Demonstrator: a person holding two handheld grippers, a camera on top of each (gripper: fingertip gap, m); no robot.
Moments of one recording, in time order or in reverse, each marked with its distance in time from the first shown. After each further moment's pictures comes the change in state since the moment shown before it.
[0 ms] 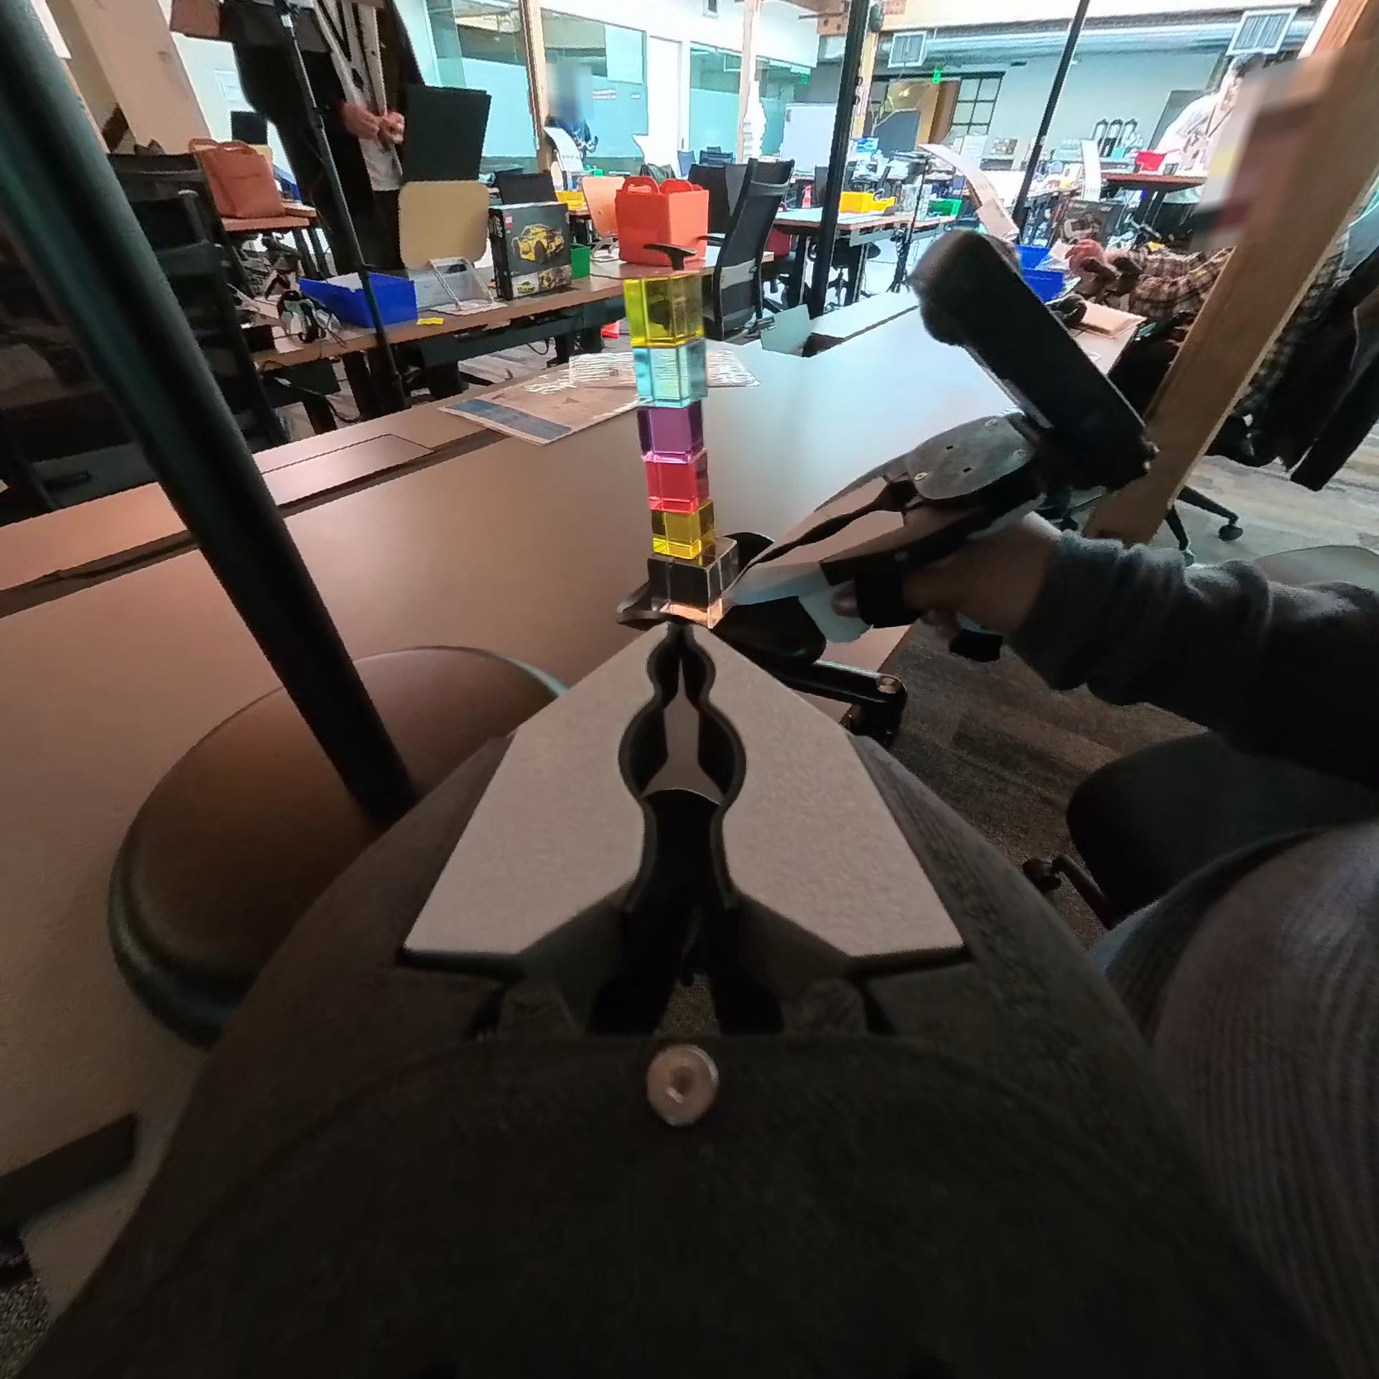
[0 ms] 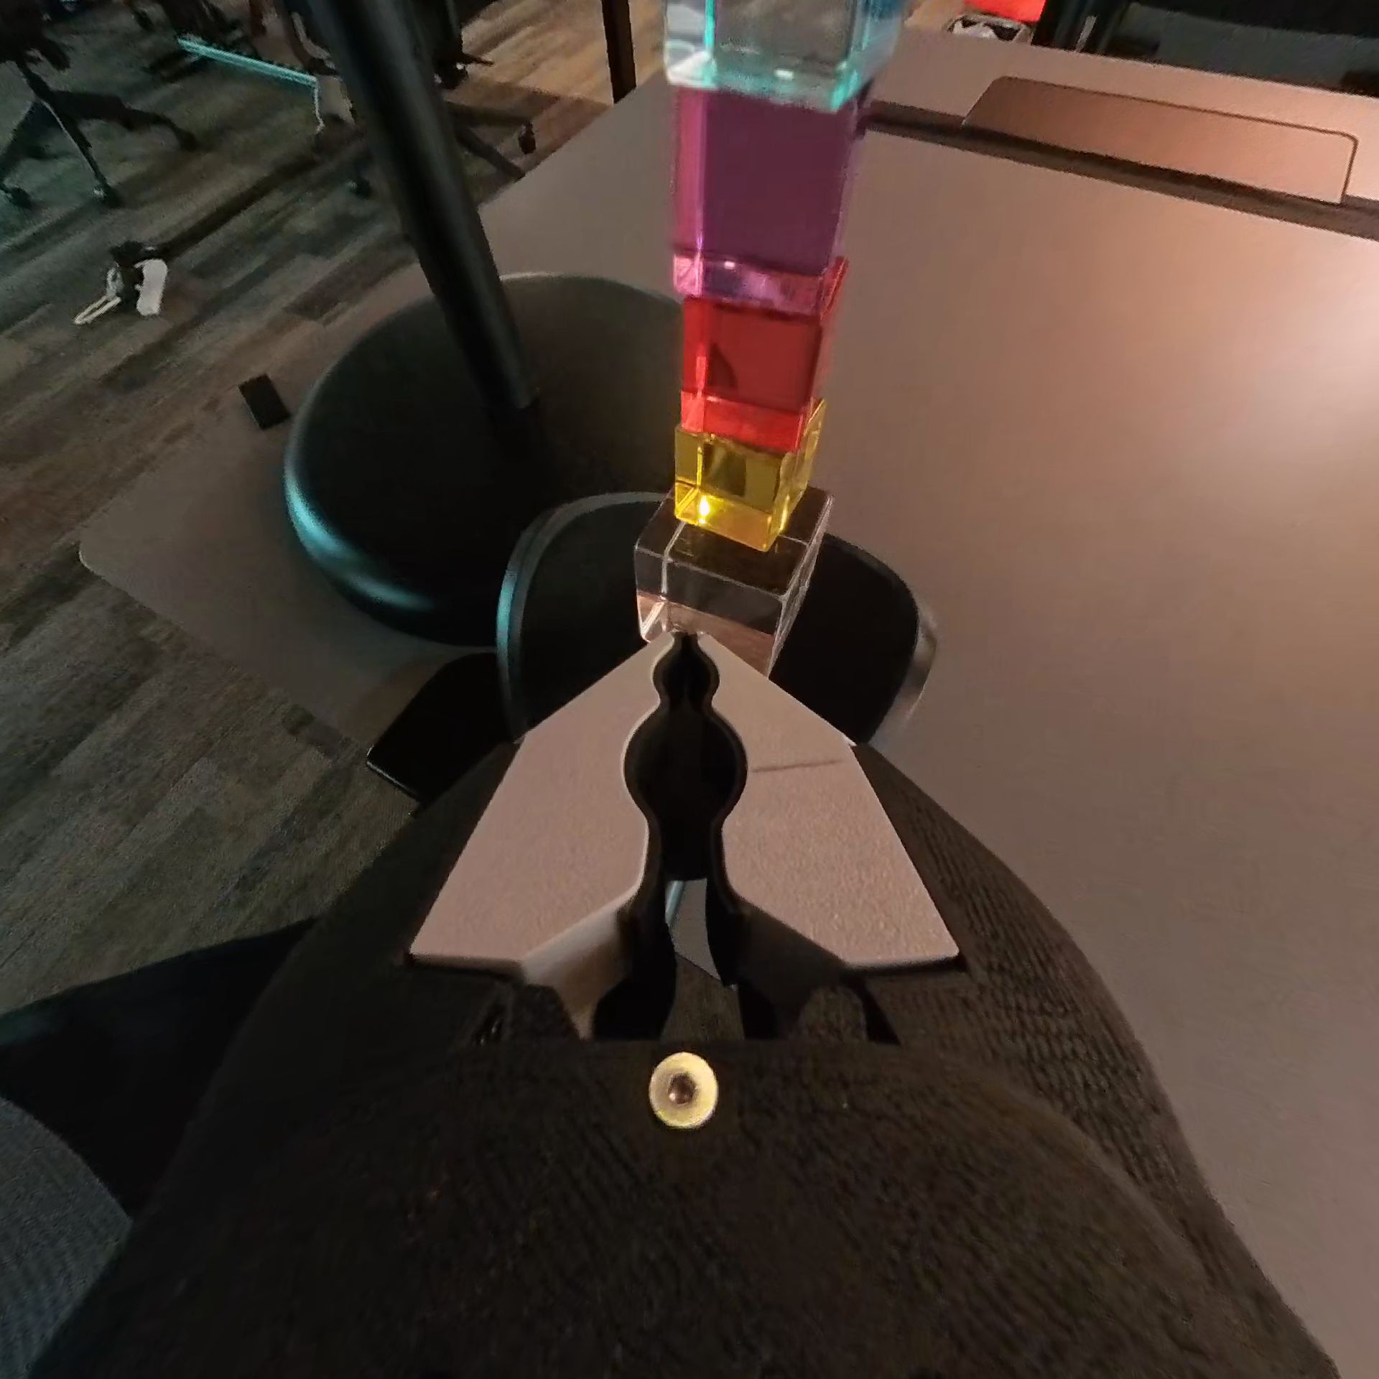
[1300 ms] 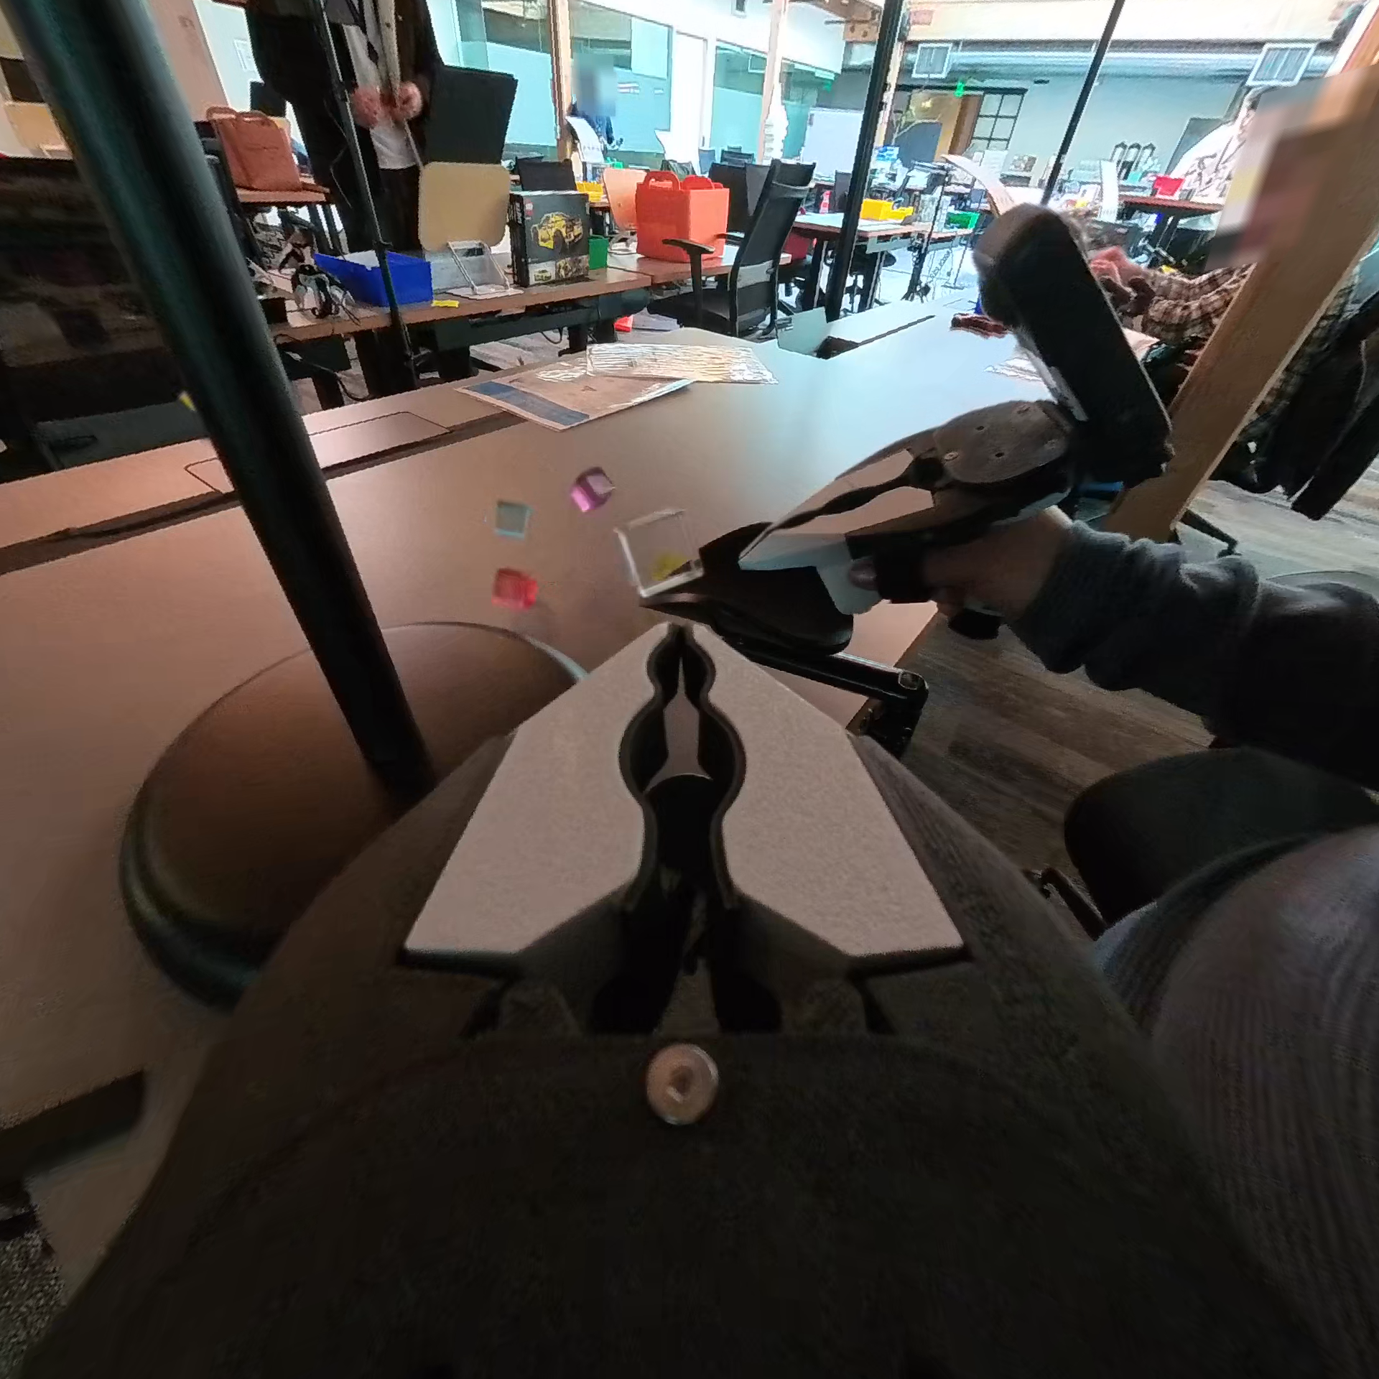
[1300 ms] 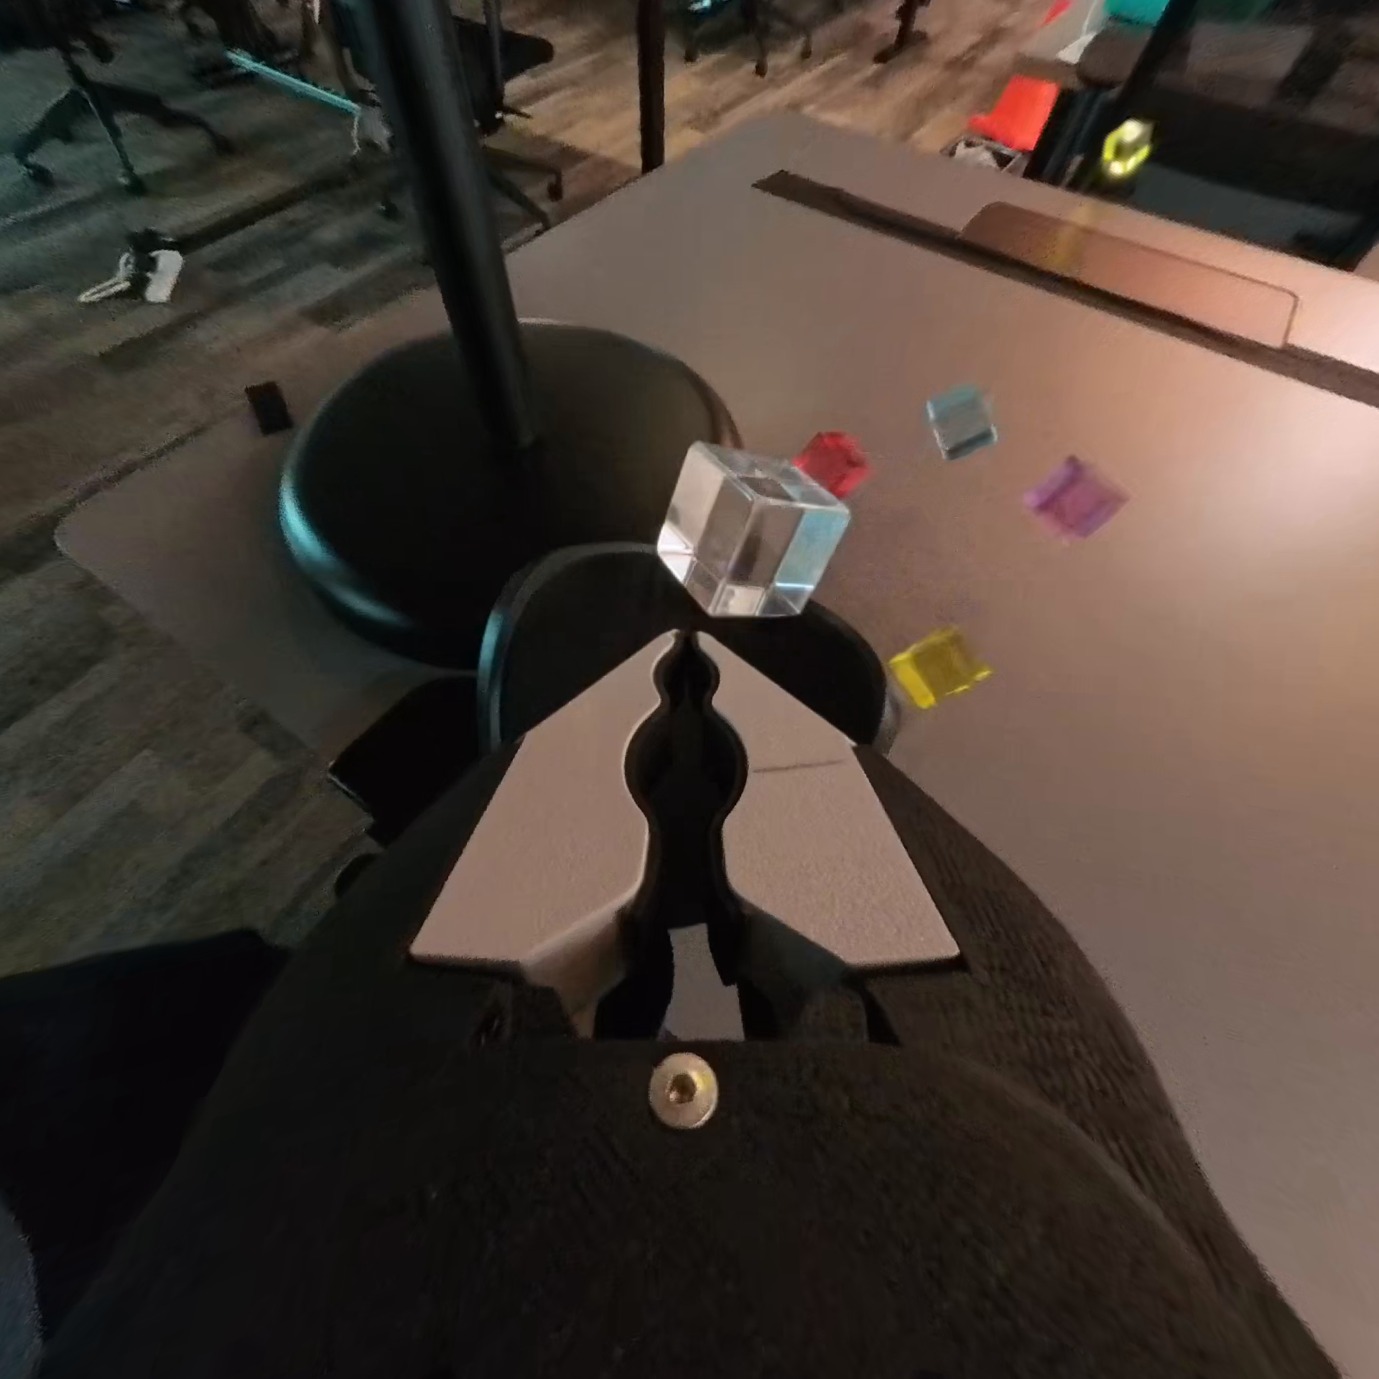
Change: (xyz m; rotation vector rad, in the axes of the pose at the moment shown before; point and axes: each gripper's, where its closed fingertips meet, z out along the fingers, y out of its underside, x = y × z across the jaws) left arm -0.015 0.007 -0.004 -0.002 -0.016 -0.046; right arm 0.005 -0.015 0.001 0.069 -0.015 -0.103
